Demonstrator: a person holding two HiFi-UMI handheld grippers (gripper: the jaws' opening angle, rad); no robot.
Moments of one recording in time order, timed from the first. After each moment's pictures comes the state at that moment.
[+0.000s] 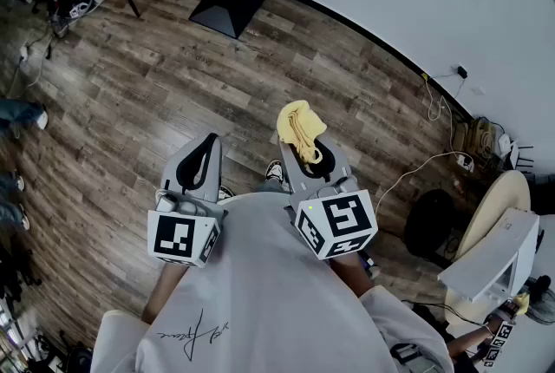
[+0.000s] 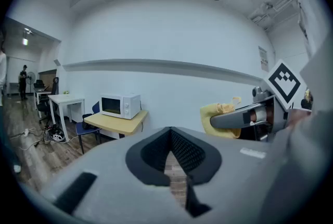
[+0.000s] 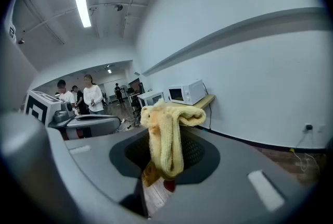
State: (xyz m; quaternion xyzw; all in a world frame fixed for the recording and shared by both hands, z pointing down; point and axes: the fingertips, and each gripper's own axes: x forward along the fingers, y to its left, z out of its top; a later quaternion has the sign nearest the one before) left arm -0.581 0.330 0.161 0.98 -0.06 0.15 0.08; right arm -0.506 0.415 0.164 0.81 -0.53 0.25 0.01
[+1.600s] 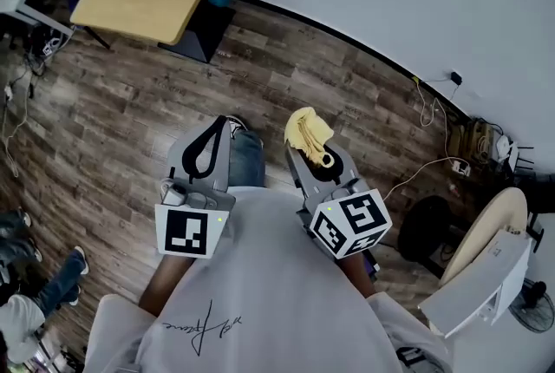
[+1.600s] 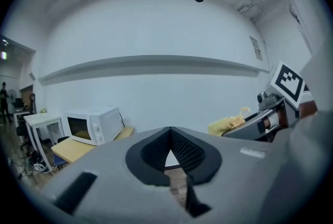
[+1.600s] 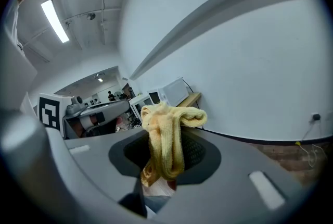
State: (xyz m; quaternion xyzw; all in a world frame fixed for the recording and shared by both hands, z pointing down) left arm -0.261 0.309 0.164 0.99 -0.01 0.12 0.04; right arm -0.231 0.414 0.209 0.81 -0.50 0.30 -0.04
